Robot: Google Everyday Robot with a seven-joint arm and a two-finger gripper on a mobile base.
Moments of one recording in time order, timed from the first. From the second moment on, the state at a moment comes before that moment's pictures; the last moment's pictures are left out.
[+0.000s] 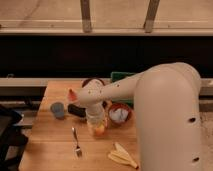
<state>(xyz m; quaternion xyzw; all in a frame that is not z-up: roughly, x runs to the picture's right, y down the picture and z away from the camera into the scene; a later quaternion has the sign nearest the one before) -0.030 0.207 0.786 -0.35 0.23 0.43 0.80</state>
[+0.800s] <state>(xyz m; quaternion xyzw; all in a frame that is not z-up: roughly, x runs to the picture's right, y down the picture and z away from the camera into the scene) -0.038 0.076 0.709 -0.30 0.10 0.49 0.81</state>
